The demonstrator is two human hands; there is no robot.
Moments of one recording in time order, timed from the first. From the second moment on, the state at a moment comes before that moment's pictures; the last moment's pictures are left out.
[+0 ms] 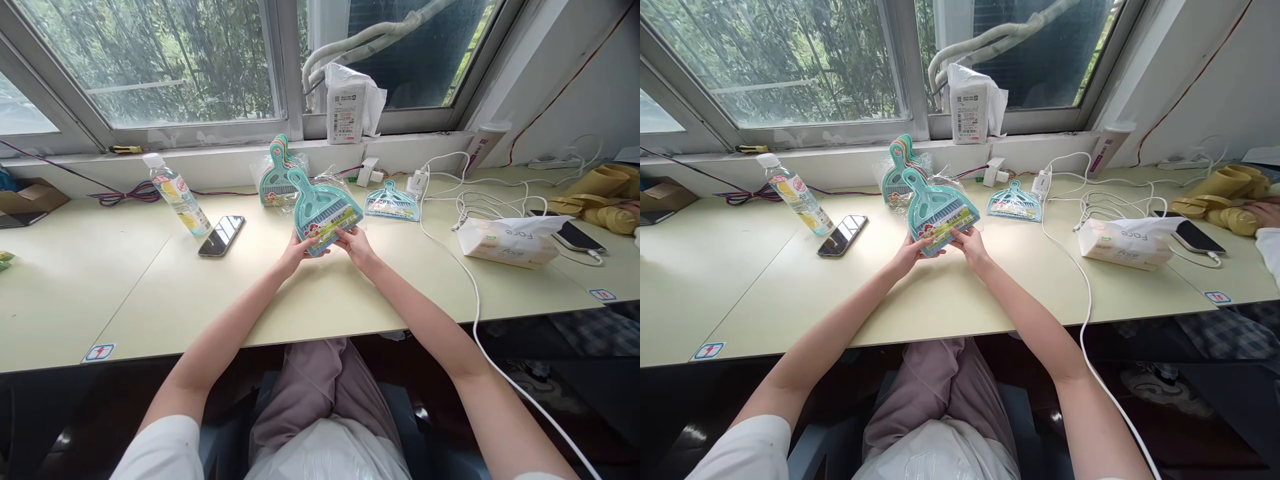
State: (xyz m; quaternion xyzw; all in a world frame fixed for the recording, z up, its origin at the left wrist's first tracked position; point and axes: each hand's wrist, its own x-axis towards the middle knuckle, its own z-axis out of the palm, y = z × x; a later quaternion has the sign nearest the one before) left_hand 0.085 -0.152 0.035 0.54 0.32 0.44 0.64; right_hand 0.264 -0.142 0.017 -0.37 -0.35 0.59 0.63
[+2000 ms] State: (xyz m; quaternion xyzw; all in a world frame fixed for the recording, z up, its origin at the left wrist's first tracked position) left_hand 0.044 -0.112 0.026 0.46 0.37 0.39 0.71; right_hand 0.299 -0.120 0.006 -0.54 -0.70 0.07 0.45
